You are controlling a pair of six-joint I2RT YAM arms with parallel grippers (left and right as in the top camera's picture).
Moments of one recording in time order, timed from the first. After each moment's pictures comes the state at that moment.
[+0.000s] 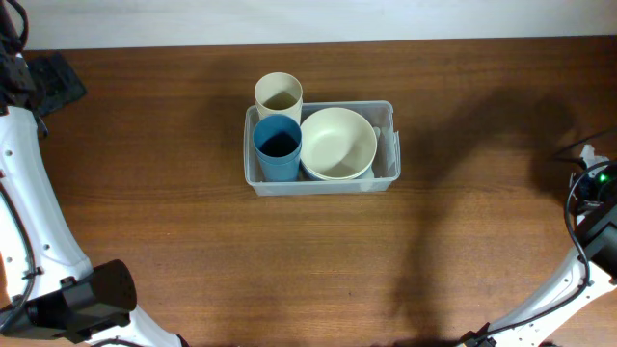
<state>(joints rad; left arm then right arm) 0.32 1.88 2.34 -1.43 -0.26 -0.23 -0.77 2.40 1.97 -1.27 0.10 -0.62</state>
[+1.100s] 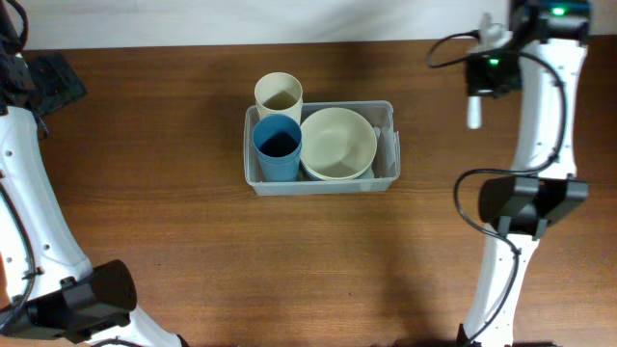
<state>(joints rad) 0.32 1.88 2.34 -1.43 -0.26 -0.23 -0.12 2.43 2.78 -1.69 -0.11 -0.14</state>
